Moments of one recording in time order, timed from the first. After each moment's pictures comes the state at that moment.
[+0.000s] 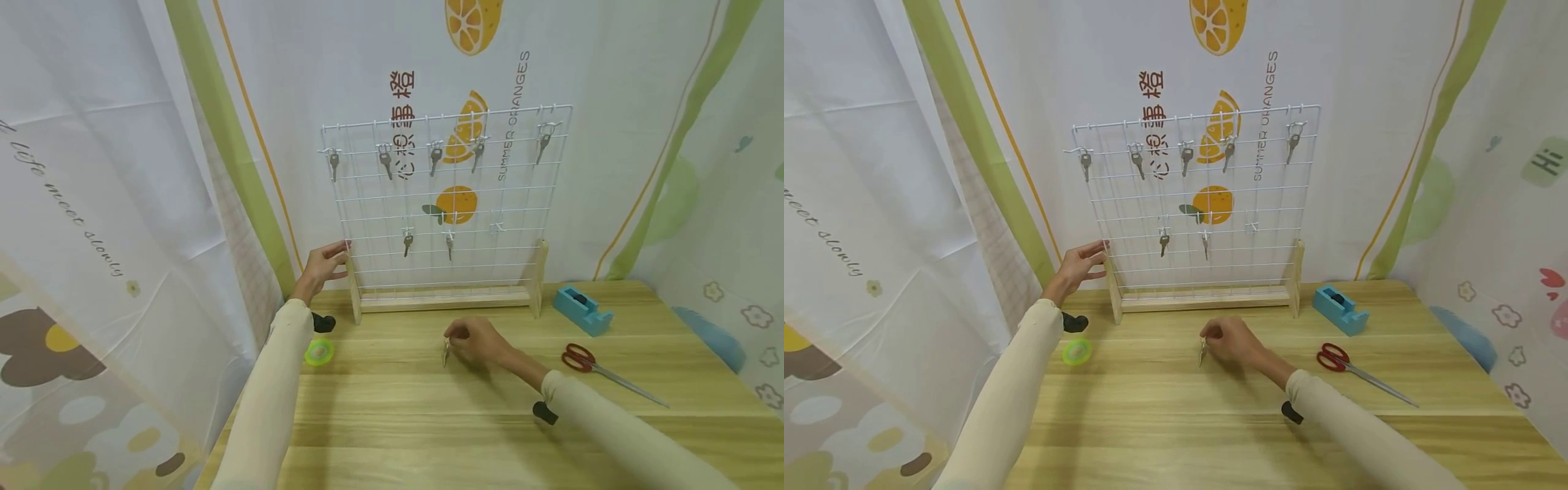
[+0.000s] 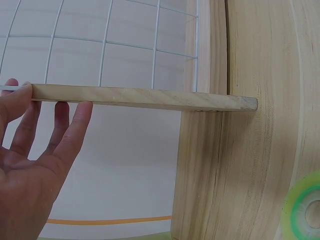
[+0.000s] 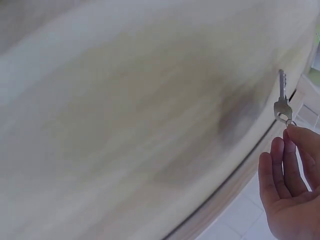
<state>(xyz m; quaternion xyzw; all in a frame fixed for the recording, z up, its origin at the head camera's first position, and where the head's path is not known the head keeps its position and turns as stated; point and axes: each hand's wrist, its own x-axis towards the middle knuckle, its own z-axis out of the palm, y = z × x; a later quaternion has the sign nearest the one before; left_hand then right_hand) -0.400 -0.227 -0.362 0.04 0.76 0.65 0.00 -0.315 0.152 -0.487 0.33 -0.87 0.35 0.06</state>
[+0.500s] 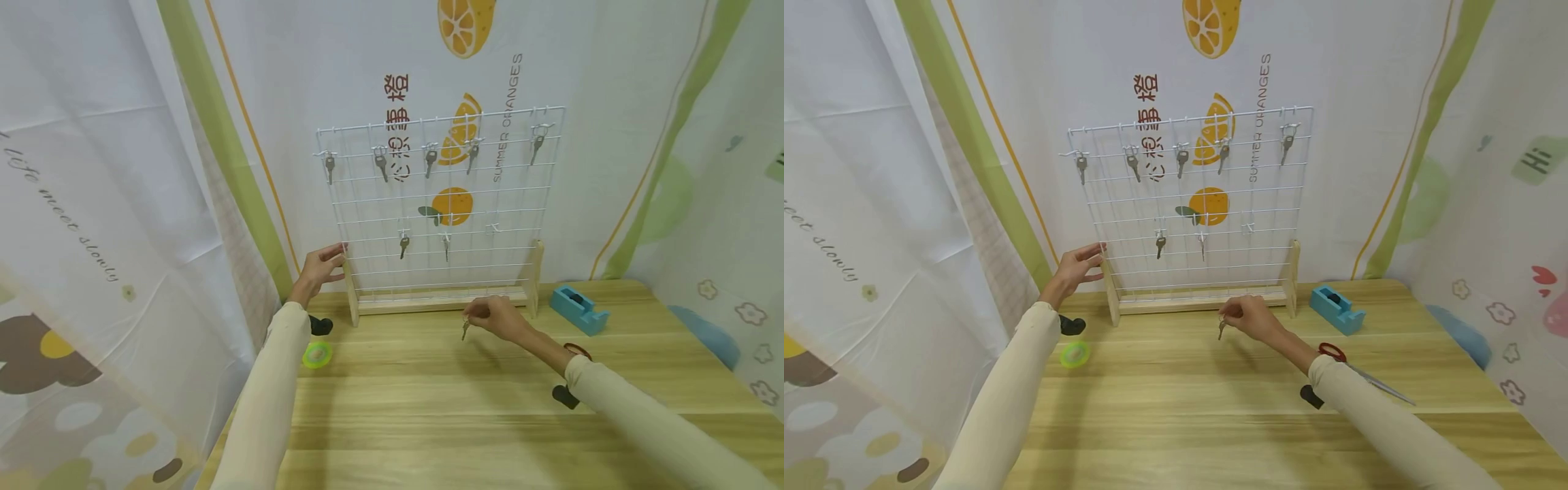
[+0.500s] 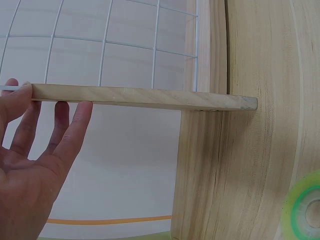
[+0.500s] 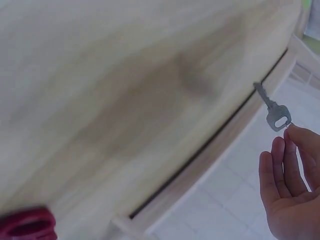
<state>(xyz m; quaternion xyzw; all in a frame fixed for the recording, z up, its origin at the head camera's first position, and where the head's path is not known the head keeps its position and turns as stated) -0.399 -0.227 -0.362 0.03 0.76 0.65 0.01 -0.327 0.197 -0.450 0.33 -0.87 0.33 0.11</state>
